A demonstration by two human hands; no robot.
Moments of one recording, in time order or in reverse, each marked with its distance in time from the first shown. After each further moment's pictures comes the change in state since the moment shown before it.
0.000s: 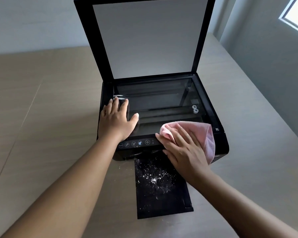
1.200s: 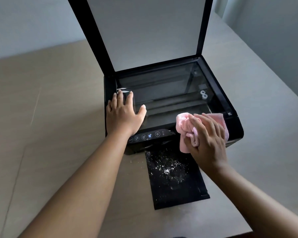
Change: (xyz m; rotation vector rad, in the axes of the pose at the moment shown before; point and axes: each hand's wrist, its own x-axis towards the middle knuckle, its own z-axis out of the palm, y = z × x) left_hand 0.000 0.001 0.000 0.020 0.033 0.005; right_hand -0.009 0.003 0.016 0.161 0.361 0.274
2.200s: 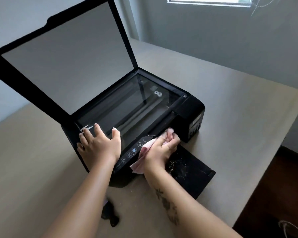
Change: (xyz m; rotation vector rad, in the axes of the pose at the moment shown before) left_hand 0.000 -0.003 -0.002 -0.010 -0.012 0.069; right_hand 0.024 -0.119 0.088 0.790 0.918 1.283
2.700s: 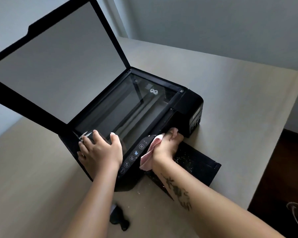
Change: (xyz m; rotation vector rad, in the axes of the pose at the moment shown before) left_hand 0.000 0.000 0.001 -0.023 0.001 0.017; right_hand 0.028 0.007 0.007 0.052 0.087 0.315
